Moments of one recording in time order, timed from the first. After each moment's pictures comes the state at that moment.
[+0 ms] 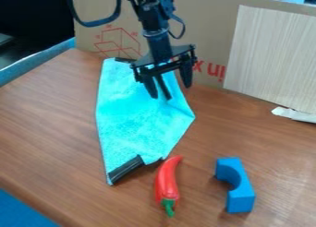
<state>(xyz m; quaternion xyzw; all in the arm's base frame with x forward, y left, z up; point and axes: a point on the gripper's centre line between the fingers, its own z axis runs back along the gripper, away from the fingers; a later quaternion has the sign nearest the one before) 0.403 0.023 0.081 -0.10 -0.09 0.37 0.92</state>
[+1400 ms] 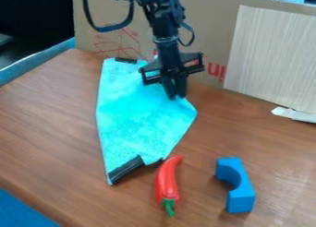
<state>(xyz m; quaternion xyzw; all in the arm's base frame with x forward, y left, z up) 0.410 0.017 0.068 -0.09 -0.08 0.35 0.93</state>
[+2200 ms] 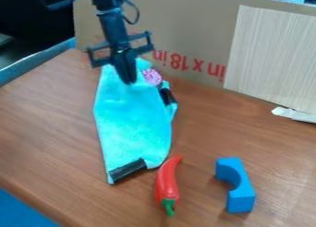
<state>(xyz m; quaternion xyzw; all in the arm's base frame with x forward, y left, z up) 0.360 0.088 0.097 -0.10 0.05 0.44 0.89</state>
